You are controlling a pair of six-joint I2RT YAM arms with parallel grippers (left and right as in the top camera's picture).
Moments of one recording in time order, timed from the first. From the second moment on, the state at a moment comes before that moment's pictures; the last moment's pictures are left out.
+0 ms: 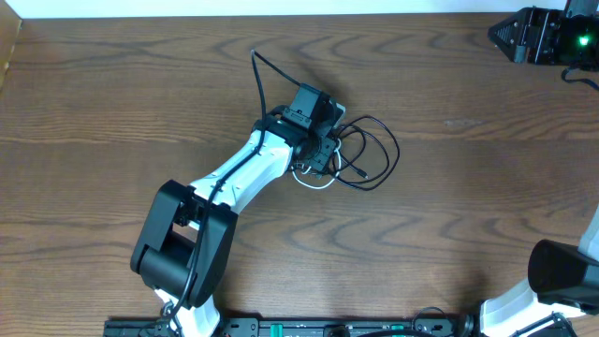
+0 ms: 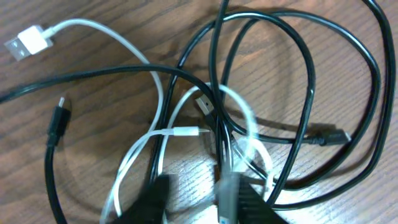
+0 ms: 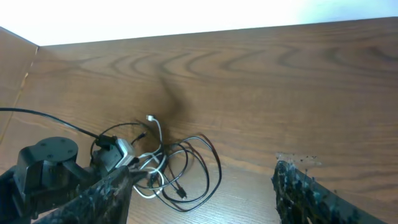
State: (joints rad) left arm -0.51 1.88 1.26 -0.49 0.12 0.05; right arm -0.21 1.79 2.24 -1.33 -0.57 -0.05
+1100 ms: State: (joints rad) left arm -0.40 1.15 1.26 0.09 0.12 -0.32; right arm 0.14 2.15 2.24 -1.26 -0.57 -0.11
